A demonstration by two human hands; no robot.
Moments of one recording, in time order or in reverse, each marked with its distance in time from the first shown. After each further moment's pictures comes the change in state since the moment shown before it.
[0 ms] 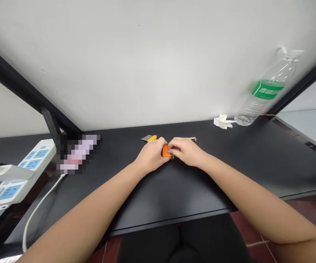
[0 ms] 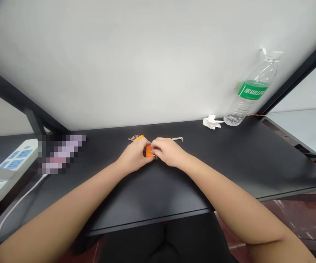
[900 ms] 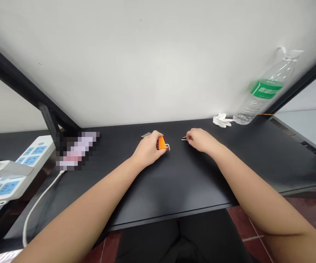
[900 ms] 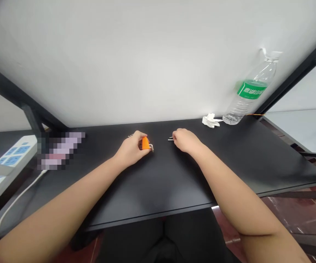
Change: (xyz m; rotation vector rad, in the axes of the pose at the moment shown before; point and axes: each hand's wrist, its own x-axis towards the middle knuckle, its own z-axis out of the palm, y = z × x) left_hand 0.000 -0.011 -0.001 -0.140 0.068 -0.138; right_hand -0.005 0.048 -0.035 -0.566 -0.159 0.385
